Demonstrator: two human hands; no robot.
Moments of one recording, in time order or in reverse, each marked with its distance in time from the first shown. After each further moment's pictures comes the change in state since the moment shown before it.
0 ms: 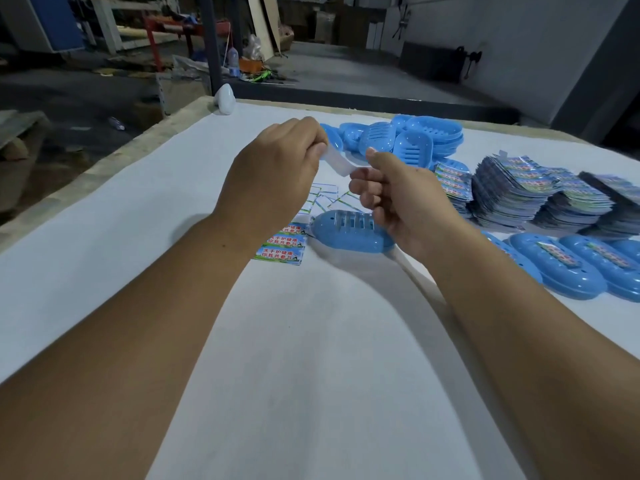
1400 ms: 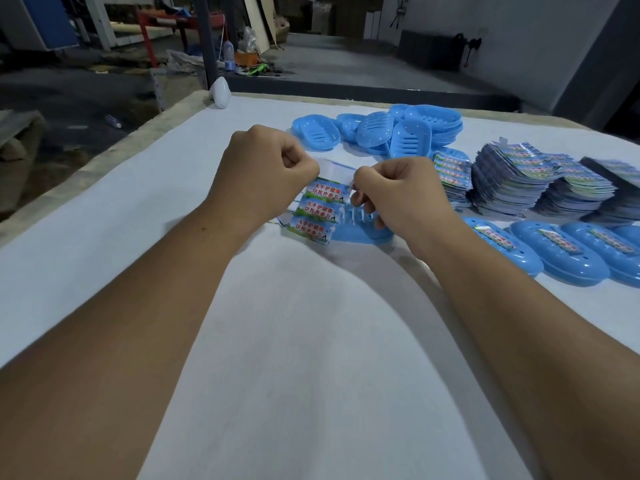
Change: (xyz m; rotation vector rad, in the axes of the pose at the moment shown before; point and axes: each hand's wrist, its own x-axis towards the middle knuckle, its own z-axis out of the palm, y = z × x) left_hand 0.001 -0.002 -0.001 -0.126 -0.145 -0.391; right_hand -0.003 0.015 -0.004 -0.483 0.139 -0.286
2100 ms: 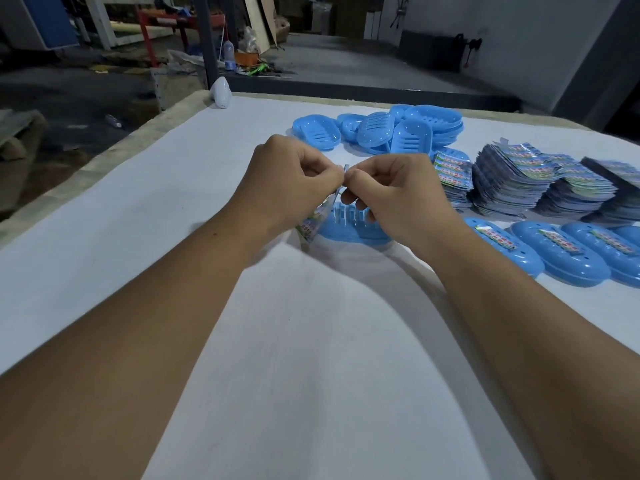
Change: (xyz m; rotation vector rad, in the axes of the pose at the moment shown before) left_hand -0.010 0.013 0.011 -0.272 -0.103 0.000; right_hand -0.005 -0.002 -0.002 -0.041 -0.079 -0.194
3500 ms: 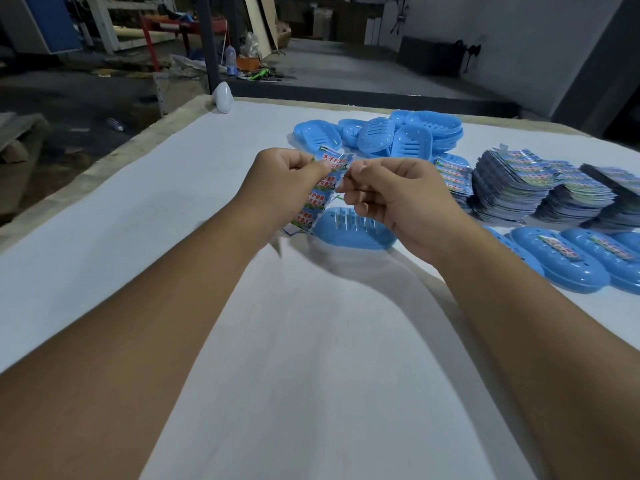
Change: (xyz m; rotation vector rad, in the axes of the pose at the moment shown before) left_hand 0.008 -0.012 0.003 -0.302 -0.016 -0.336; right_hand 0.000 -0.010 -0.005 0.492 -0.121 0.196
